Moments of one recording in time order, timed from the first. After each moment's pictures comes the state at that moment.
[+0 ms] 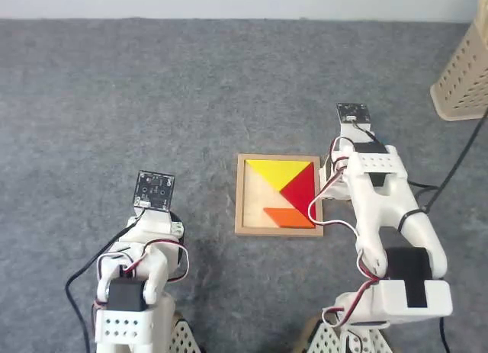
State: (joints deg) left arm -3.7 -102.7 96.9 68.5 -1.3; right arm -4.0 1.5 34.2 56.6 -0.3
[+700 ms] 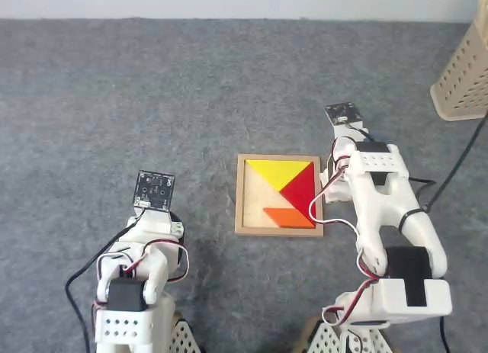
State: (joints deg) left arm -3.7 -102.7 96.9 68.5 -1.3; right arm -3.8 0.9 33.6 57.1 11.8
